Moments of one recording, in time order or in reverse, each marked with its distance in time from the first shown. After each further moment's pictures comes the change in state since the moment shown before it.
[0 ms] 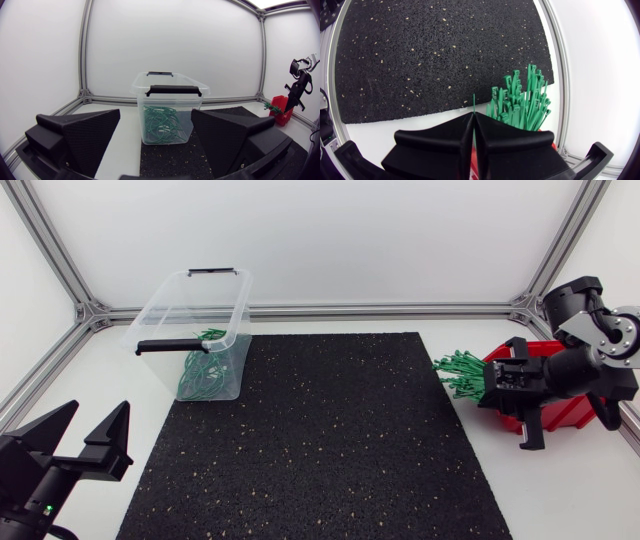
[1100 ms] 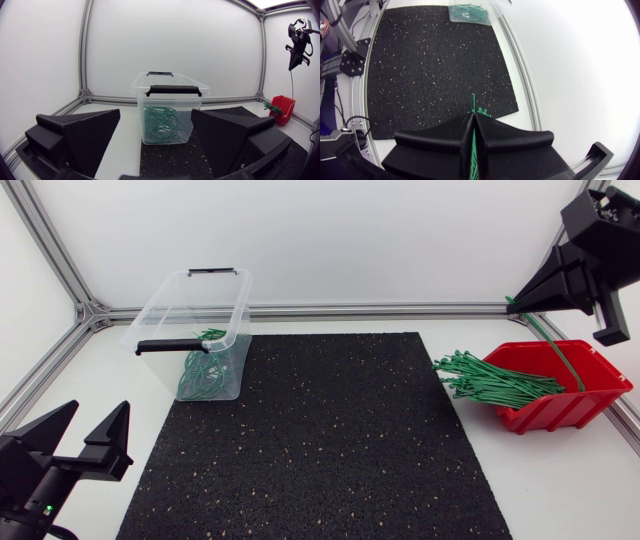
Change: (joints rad) left arm 0.000 0.000 0.000 0.000 0.000 0.000; right arm -0.018 0.039 0.710 -0.632 -0.282 0.071
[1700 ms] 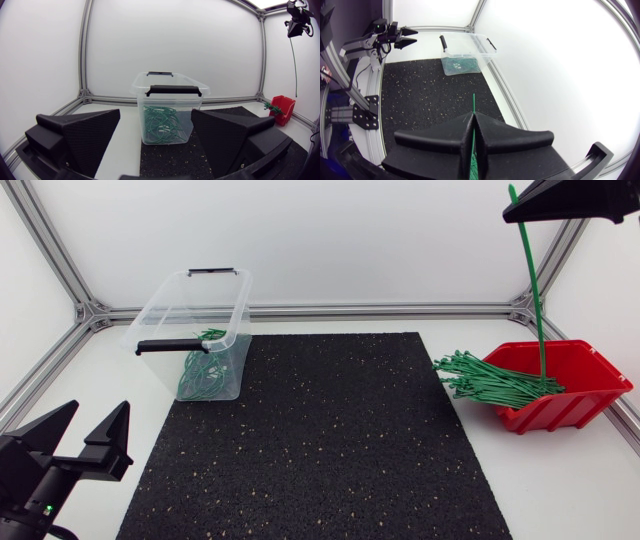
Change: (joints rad) left arm 0.000 0.000 0.000 0.000 0.000 0.000; right arm 0.159 0.000 0.336 -0.109 -0.161 0.376
